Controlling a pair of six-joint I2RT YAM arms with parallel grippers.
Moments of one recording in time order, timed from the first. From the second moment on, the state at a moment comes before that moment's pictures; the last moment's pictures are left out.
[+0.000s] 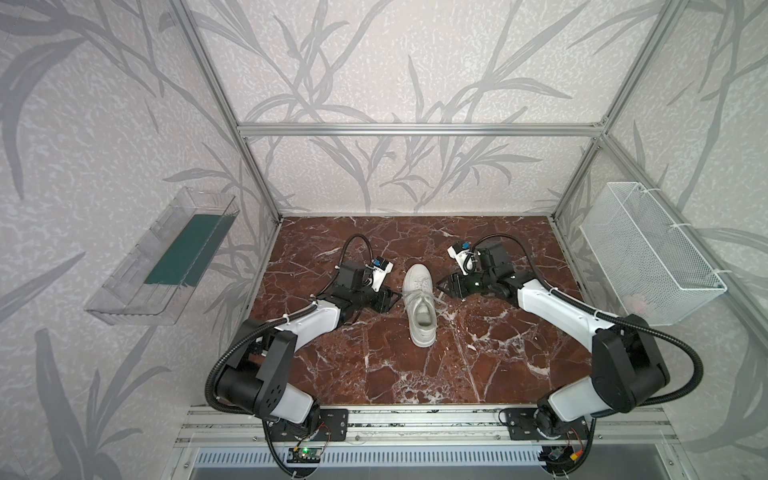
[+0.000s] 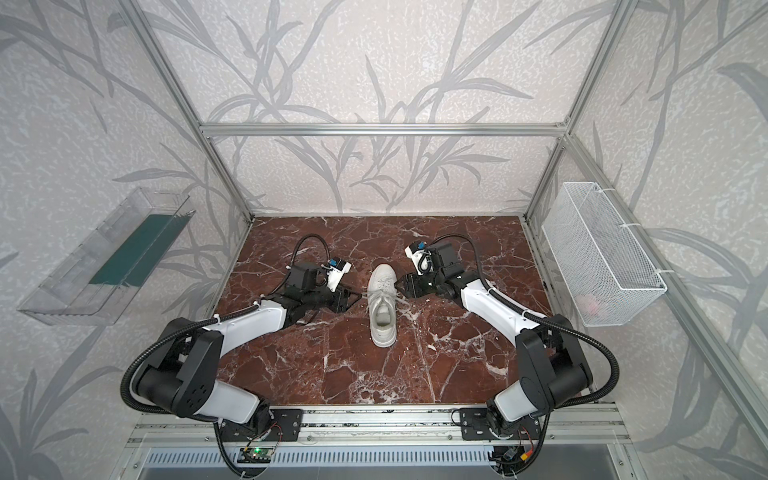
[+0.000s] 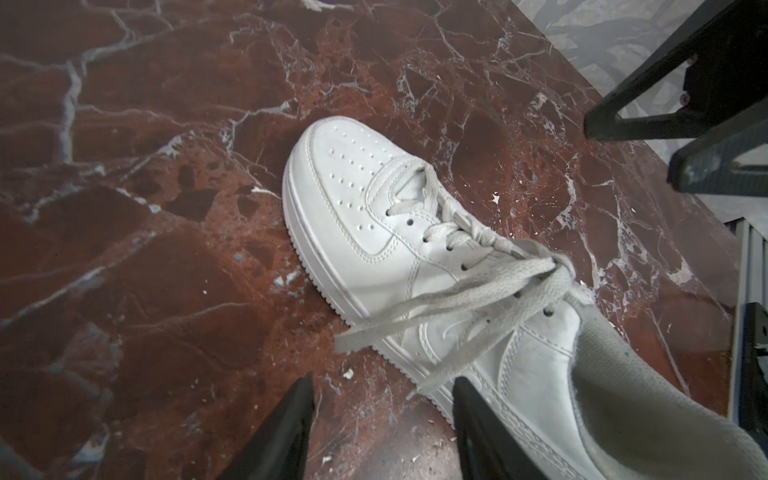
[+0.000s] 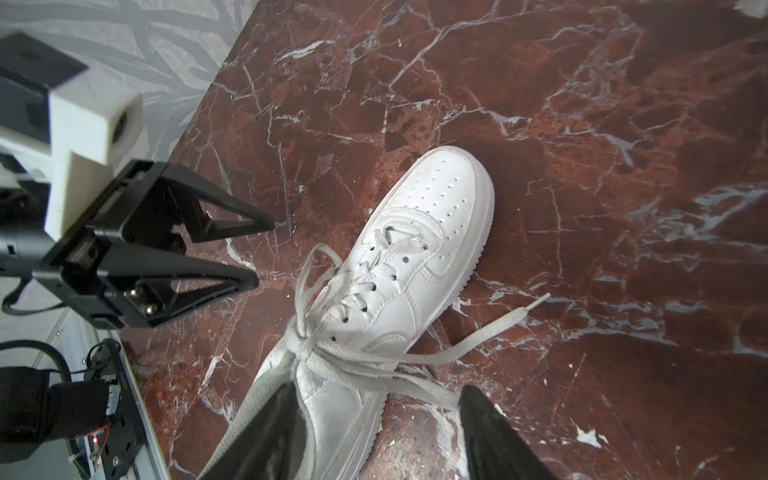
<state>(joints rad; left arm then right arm) -0.36 1.50 0.72 0.08 0.48 0.00 0.44 1.53 1.01 -0.27 -0.47 0.21</state>
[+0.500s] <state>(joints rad) -0.37 1.69 1.12 -0.39 0.56 0.47 0.49 1.63 1.13 -0.35 -0.53 0.20</state>
